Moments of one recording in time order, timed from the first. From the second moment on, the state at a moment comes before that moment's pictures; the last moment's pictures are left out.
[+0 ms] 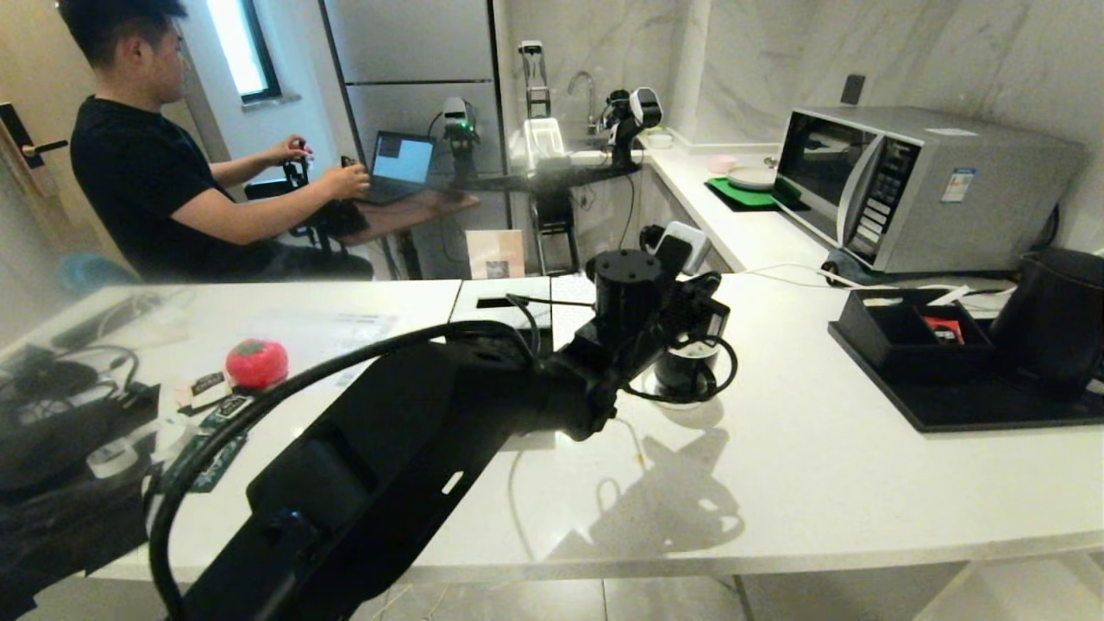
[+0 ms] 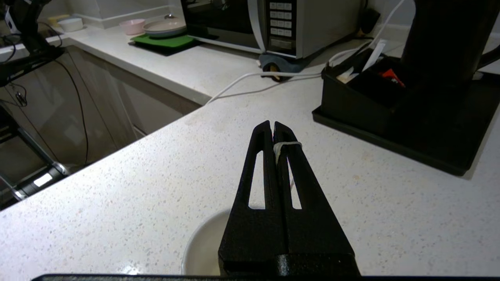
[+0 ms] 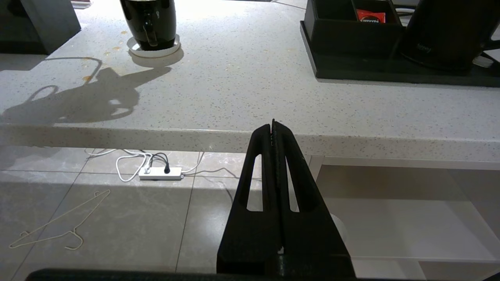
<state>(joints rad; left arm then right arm) -0.77 2.58 -1.95 -0.75 -0.04 0.05 0.00 0.00 0.00 0.00 0.01 -0.05</state>
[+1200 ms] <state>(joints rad) -0.76 2.60 -1.94 -0.78 -0.04 0.05 0.00 0.00 0.00 0.00 0.01 -0.05</state>
